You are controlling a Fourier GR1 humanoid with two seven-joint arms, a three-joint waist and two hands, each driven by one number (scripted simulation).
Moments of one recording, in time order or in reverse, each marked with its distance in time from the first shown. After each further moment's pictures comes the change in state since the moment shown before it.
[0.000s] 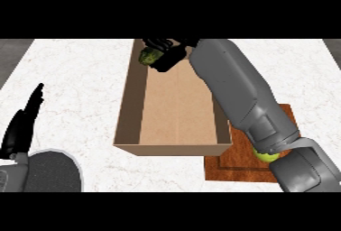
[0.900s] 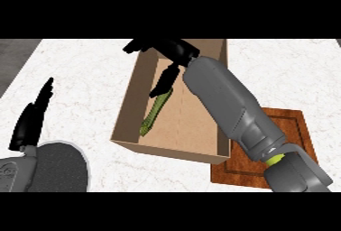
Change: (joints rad) left arm -0.055 -0.017 -0.021 0.034 -0.018 -0.015 -0.016; right arm 0.050 0.033 0.222 0.089 -0.293 -0.128 0.117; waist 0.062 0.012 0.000
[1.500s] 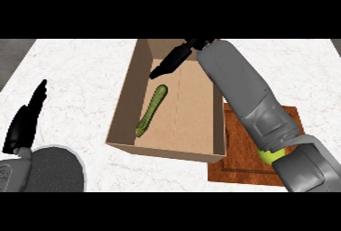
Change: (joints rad) left arm 0.013 0.012 0.029 0.009 0.011 -0.003 -0.008; right arm -0.058 -0.052 -0.185 0.063 -0.230 0.022 -0.072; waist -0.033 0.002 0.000
